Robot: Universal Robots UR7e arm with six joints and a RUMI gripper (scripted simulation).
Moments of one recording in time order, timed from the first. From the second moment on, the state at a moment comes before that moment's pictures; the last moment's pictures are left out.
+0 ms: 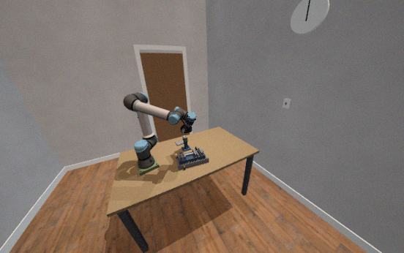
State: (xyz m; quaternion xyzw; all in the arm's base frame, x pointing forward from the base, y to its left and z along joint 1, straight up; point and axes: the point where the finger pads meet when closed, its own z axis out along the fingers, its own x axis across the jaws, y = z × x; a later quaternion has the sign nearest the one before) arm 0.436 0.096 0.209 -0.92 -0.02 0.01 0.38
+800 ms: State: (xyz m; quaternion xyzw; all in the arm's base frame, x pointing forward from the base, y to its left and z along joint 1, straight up) arm 0.436 0.096 0.208 -0.92 -0.02 0.01 0.38
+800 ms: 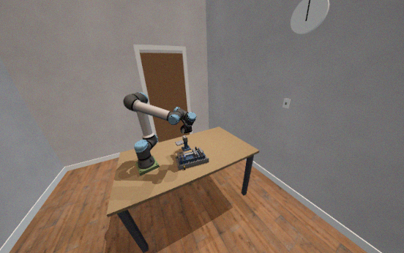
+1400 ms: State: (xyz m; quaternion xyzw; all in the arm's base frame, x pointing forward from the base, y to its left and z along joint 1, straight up) arm 0.436 0.096 0.201 -0.92 -0.02 0.01 0.38
